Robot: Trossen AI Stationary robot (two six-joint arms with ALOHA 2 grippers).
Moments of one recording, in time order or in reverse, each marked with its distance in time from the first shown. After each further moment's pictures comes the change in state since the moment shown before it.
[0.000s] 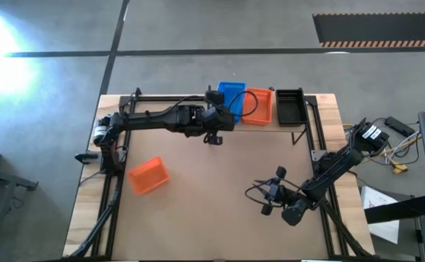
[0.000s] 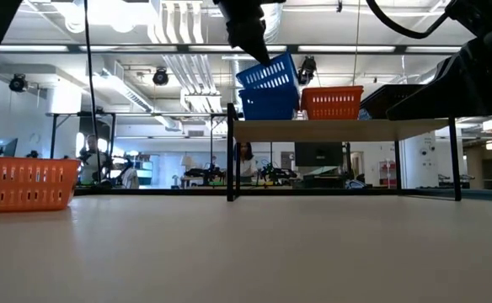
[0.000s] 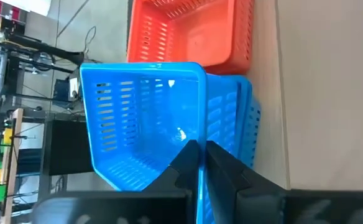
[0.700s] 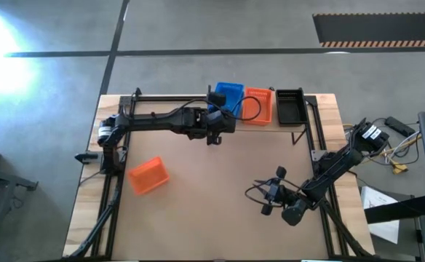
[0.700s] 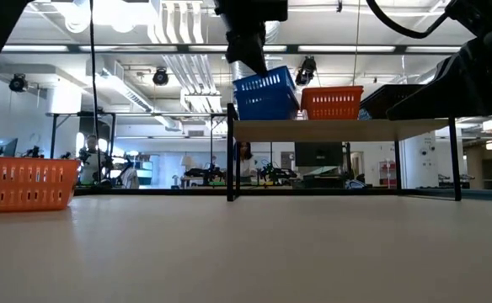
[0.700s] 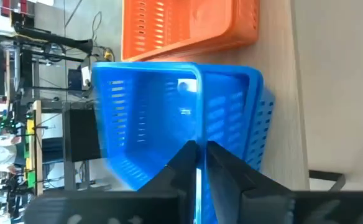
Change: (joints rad) left arm -0.004 0.041 0.000 -0.029 -0.086 0.041; right arm 0.000 0.000 0.000 0.000 0.000 0.000
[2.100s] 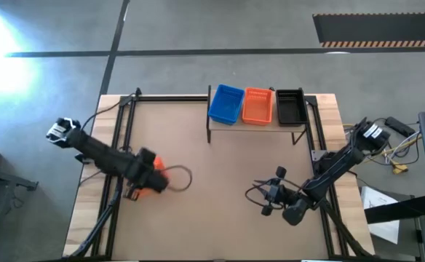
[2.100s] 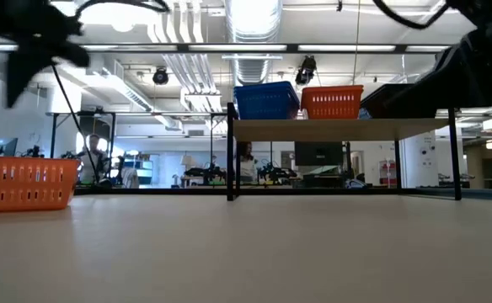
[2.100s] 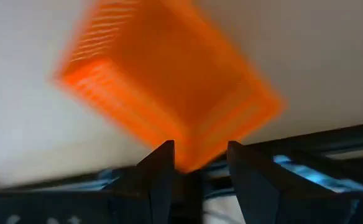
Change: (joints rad) left arm -0.493 -0.521 -0.792 -0.628 0.623 -0.688; right arm 0.000 -0.018 0.009 0.003 0.001 -0.076
